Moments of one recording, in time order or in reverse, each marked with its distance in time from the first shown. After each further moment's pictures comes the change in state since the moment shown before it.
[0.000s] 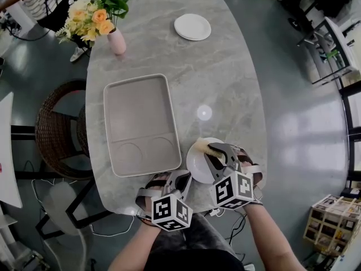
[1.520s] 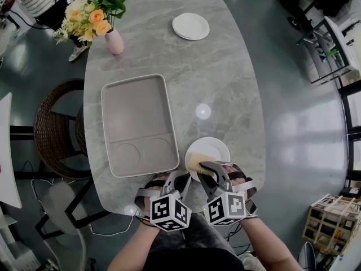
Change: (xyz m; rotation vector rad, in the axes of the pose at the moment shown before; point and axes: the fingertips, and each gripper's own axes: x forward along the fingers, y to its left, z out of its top) left arm 0.002 -0.003 0.003 -0.009 -0.003 -0.019; right arm -0.018 0.055 0.005 -0.057 -0.005 0.077
